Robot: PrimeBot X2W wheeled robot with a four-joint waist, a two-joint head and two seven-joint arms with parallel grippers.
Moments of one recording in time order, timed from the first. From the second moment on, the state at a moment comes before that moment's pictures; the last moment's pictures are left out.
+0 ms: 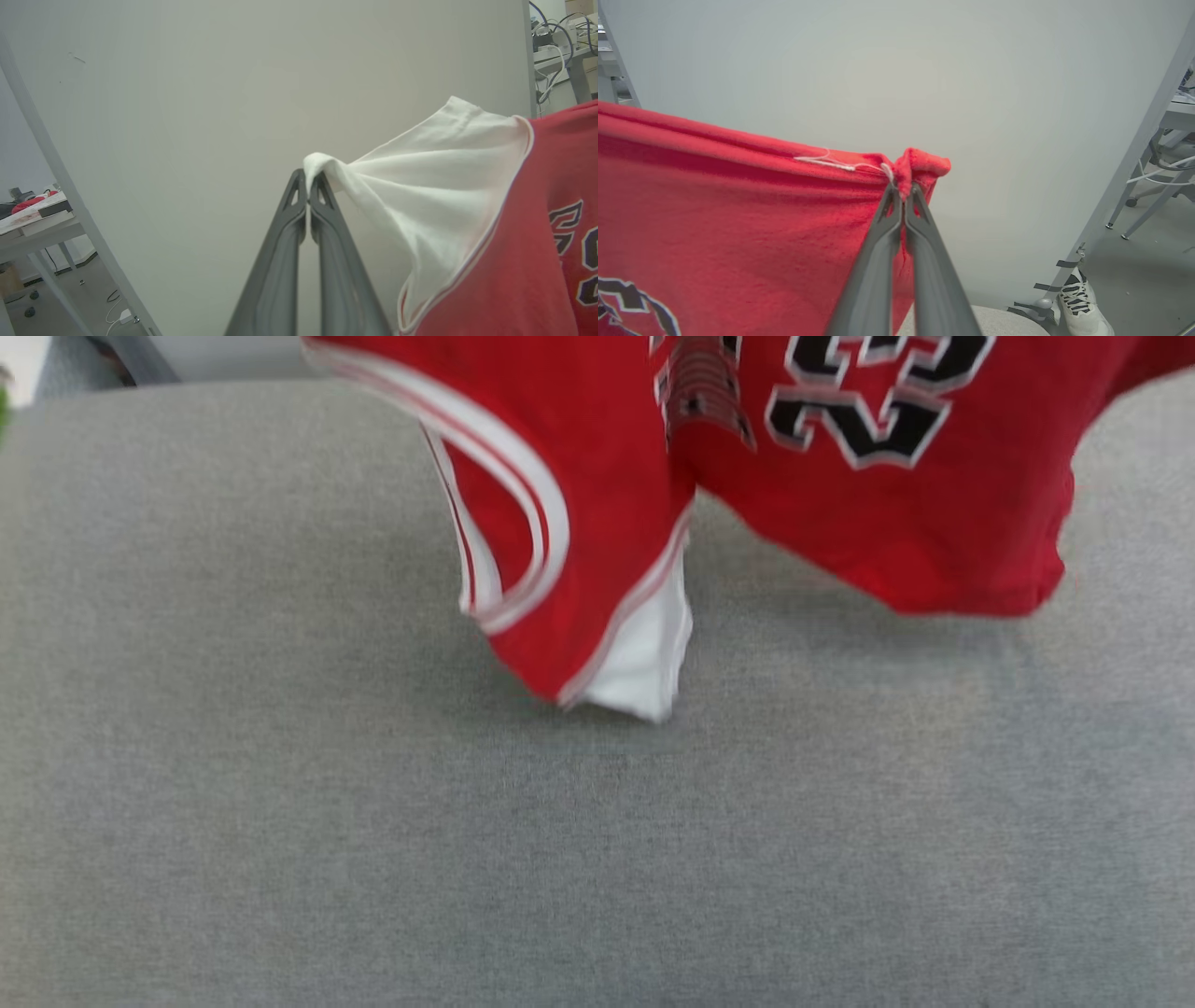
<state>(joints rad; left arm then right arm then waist) -0.96 0.83 -0.27 -0.31 -0.72 0.05 0.28 -0.87 -0.53 -0.08 -0.12 0.57 0.13 0.56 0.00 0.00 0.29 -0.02</state>
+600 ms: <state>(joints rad) -1.83 0.64 -0.41 0.39 -0.46 -0.11 0.07 -1.59 -0.48 0.10 0.43 0.35 0.14 0.22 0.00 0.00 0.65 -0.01</state>
